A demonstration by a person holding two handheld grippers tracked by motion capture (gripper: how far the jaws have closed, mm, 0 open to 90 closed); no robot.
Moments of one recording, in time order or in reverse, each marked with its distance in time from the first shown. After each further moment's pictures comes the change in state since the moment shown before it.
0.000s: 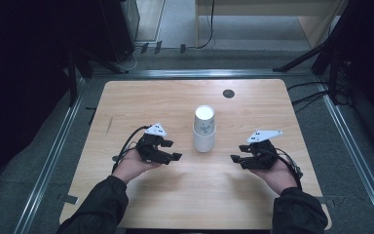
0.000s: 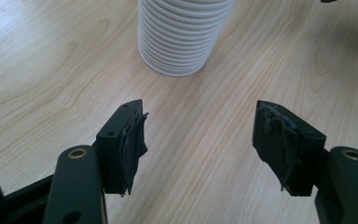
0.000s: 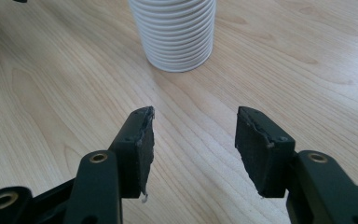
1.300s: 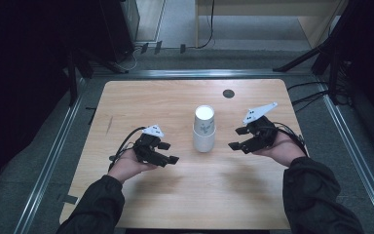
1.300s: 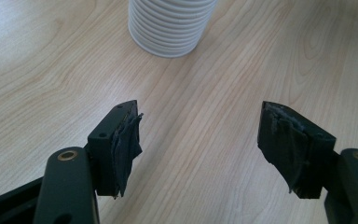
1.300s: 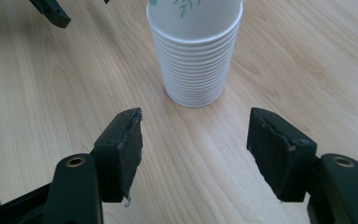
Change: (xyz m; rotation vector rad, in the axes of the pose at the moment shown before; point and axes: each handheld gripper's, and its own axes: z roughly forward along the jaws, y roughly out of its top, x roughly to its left) left arm 0.006 -0.006 -0.005 0.038 -0.049 -0.013; right arm -0.022 0.068 -0.017 0.089 0.151 -0.208
